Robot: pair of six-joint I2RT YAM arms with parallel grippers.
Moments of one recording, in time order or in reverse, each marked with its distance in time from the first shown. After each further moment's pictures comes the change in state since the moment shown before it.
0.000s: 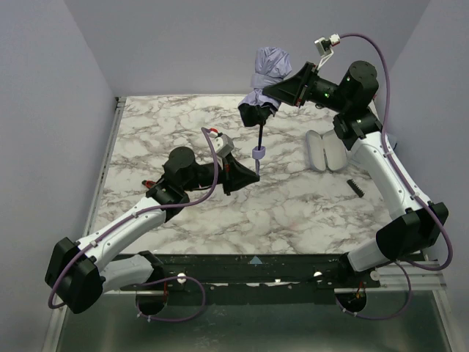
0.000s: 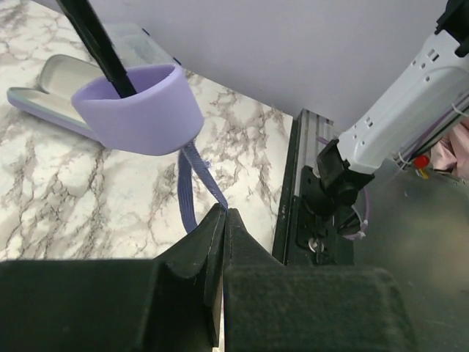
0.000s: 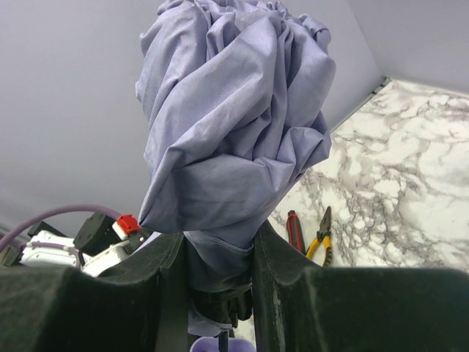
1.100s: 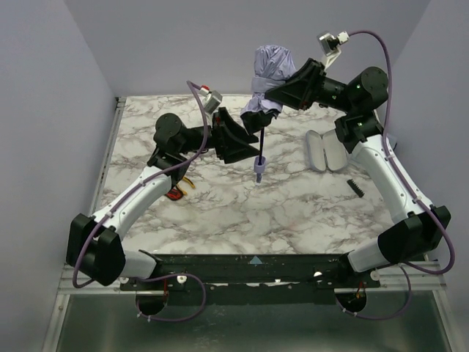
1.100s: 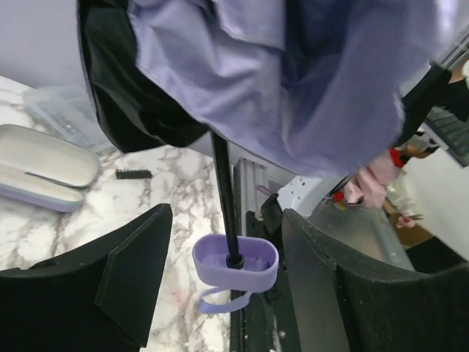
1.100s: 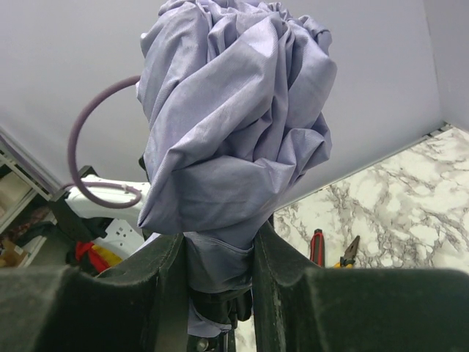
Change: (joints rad) left arm 0.203 0.201 0.268 0.229 0.318 -0.361; right arm 0.014 -0.025 -0.019 0.276 -0.157 0.079
